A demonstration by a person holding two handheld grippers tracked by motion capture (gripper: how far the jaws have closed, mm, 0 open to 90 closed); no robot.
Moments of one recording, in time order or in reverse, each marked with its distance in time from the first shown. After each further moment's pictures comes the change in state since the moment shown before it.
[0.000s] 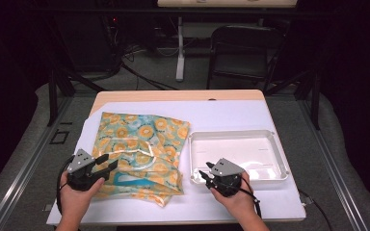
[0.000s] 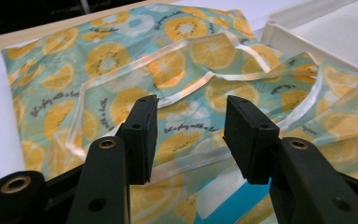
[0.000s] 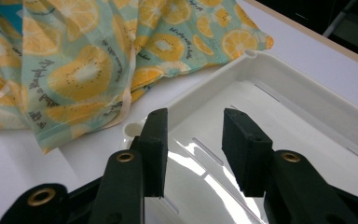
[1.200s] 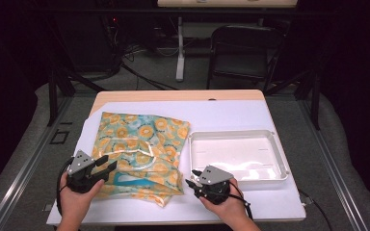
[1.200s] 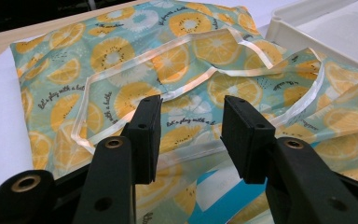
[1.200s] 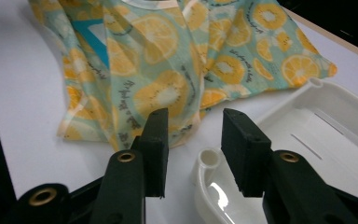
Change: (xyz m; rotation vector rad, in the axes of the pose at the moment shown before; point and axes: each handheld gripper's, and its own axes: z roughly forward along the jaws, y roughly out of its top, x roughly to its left) left arm -0.003 -0.002 -0.005 0.011 0.030 -0.011; right arm 0.033 0.013 0.003 -0.035 0.134 -0.051
